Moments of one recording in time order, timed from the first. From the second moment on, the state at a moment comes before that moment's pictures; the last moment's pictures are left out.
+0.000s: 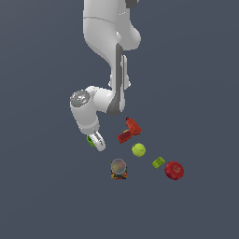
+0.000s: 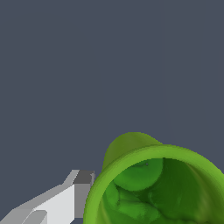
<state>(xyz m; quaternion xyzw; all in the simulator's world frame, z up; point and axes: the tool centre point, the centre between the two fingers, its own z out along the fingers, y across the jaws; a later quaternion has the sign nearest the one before) -0.012 -0.134 0.044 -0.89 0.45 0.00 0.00</state>
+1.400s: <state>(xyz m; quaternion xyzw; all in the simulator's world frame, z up) 0.036 -0.001 0.202 -0.89 0.45 0.00 0.00</state>
